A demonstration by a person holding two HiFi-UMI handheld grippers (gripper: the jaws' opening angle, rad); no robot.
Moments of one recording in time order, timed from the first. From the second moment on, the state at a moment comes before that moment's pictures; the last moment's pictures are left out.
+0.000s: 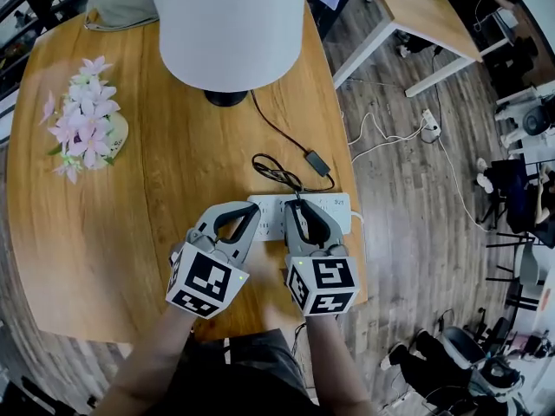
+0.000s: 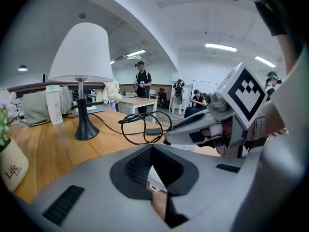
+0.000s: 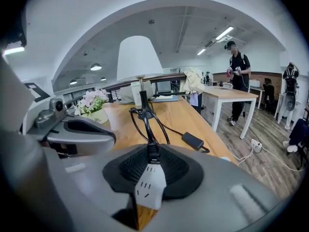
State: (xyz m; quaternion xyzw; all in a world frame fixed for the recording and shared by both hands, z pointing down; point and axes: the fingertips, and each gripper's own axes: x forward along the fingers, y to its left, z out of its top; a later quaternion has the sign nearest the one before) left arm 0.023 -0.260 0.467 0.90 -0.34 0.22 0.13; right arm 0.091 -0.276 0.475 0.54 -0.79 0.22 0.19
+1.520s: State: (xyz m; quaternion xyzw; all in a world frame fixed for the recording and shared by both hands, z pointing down) left arm -0.013 -0.248 0.417 0.89 -0.41 0.13 0.11; right arm 0.087 -0.265 0.398 0.55 -0.82 0.12 0.10
